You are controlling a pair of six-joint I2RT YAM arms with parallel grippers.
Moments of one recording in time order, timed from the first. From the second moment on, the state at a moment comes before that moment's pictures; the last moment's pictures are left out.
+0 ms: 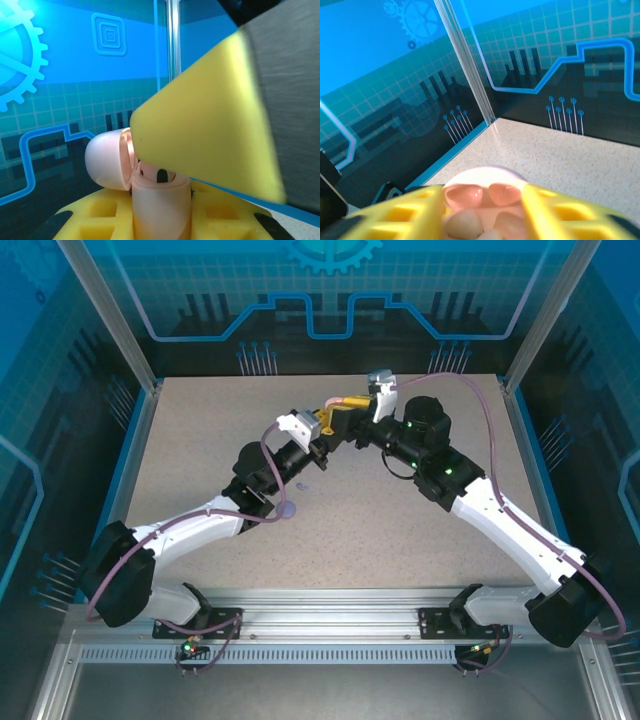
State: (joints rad) left arm -0.68 1.39 0.85 0.81 0.09 0.01; right arm 0.63 1.25 1.20 -0.03 -0.17 0.34
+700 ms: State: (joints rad) left arm -0.68 1.39 0.85 0.84 0.07 0.01; right arm 0.48 1.21 1.43 -0.34 -0.25 0.52
